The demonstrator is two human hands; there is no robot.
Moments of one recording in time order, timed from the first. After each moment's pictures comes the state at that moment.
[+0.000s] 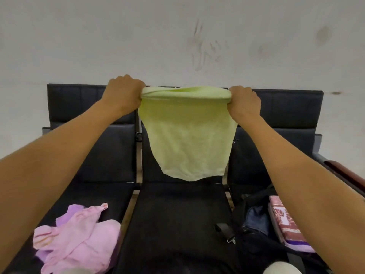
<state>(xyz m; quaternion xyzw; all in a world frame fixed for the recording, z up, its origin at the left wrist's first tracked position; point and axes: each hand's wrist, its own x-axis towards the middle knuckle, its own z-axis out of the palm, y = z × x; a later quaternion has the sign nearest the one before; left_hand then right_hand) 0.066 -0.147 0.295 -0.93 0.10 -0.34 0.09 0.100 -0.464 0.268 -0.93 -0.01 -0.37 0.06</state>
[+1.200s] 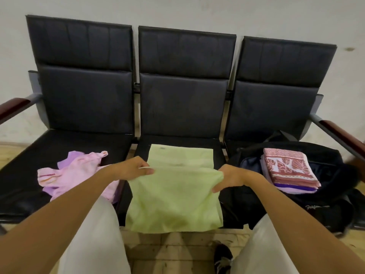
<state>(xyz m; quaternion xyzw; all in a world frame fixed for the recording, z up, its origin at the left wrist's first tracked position) -0.032 -0.121 -0.039 -0.90 0.14 0.22 -0.35 -0.032 -0.496 -0.026 -0.91 -0.15 0.30 0.25</state>
